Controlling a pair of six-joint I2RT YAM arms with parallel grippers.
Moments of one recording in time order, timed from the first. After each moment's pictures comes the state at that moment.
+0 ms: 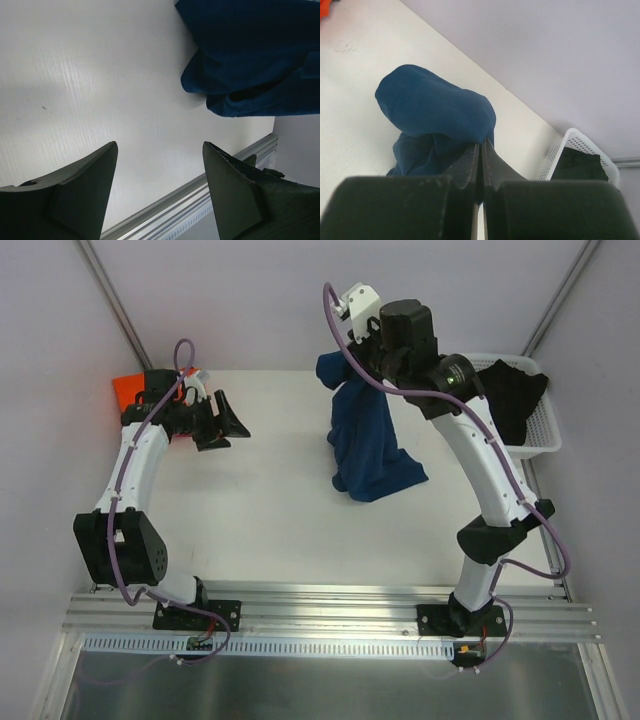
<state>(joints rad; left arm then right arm) 0.08 1.51 1.38 -0.79 0.64 -0.33 0.68 1.82 2.40 -0.94 0.26 -0.35</state>
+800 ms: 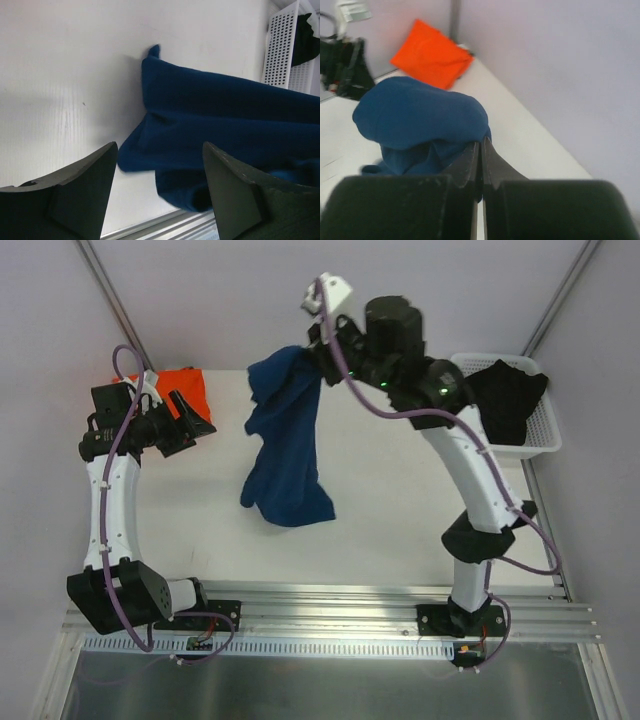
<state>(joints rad) 0.27 1.26 1.31 -0.78 0.62 -0.38 0.86 1.94 2.65 -0.90 -0.04 -0.21</state>
